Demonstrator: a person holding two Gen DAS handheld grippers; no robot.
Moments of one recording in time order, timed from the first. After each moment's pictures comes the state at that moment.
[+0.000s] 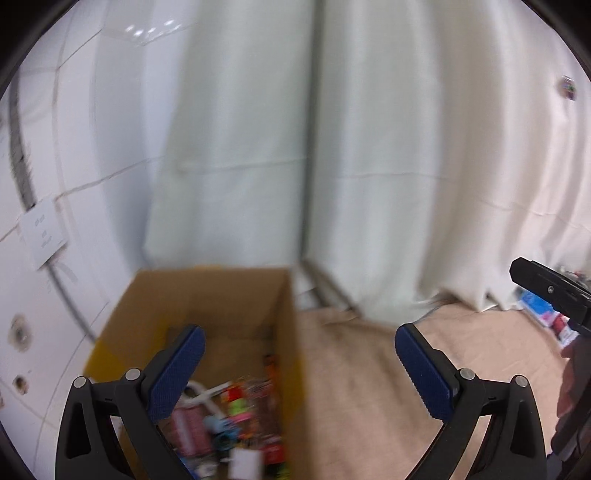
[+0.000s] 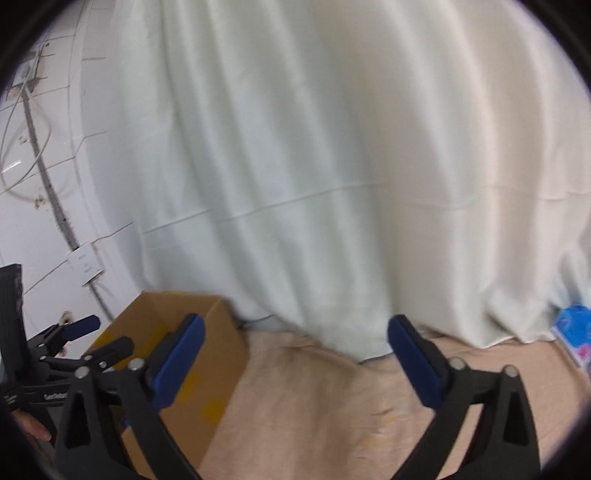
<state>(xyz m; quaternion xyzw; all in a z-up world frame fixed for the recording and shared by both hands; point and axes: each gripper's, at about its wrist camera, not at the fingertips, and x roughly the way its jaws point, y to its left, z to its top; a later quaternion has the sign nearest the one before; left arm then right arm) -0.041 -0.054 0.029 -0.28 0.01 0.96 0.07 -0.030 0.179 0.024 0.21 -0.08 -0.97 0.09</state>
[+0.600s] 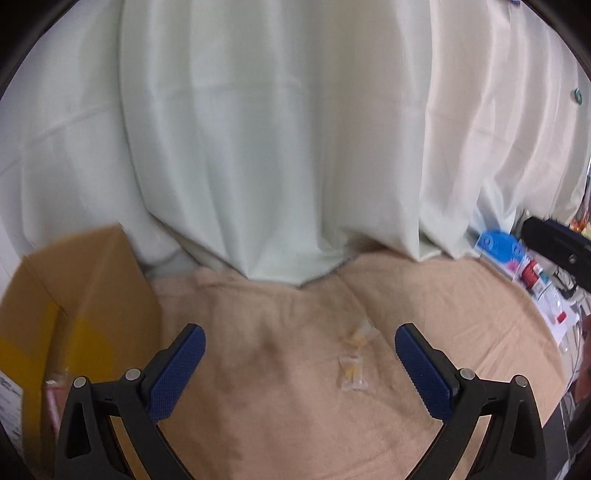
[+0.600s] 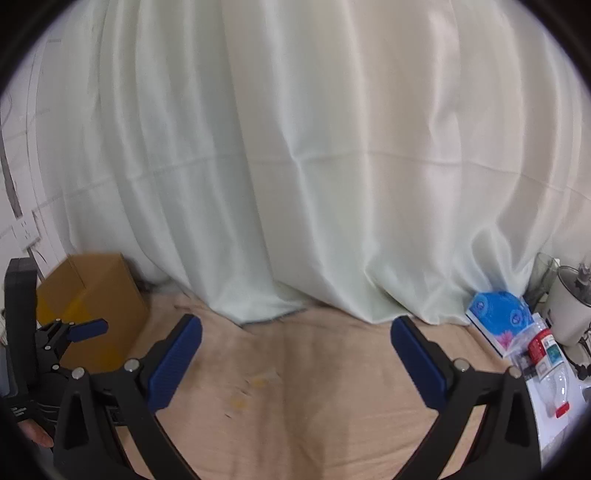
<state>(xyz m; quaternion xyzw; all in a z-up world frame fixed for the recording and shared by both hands) -0.071 0.101 -0.071 -0.37 0.05 0.92 0.14 -0.009 0.278 -0.032 0.26 -0.03 -0.96 0.00</state>
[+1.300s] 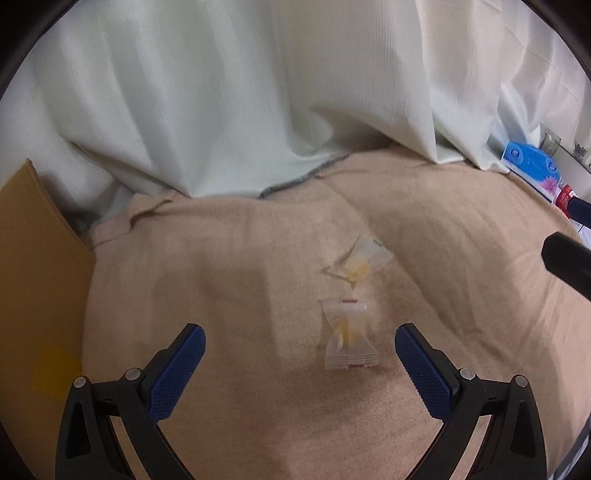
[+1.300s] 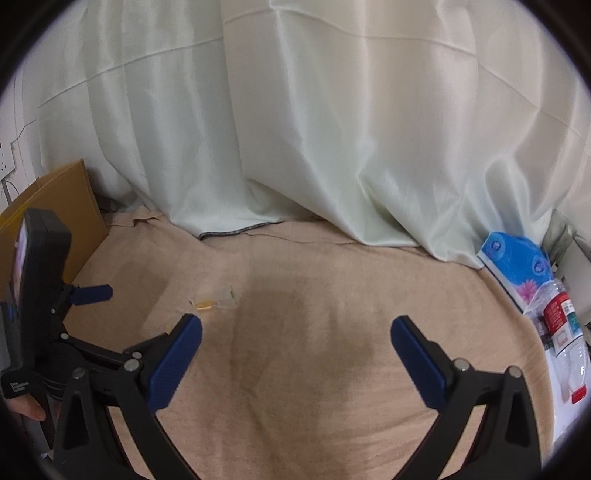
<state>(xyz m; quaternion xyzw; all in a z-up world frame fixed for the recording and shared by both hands) -0.102 0.150 -0.186 -0.45 0.09 0.87 0.15 -0.027 0.299 -0.137 0.35 0.01 -0.94 -0.01</state>
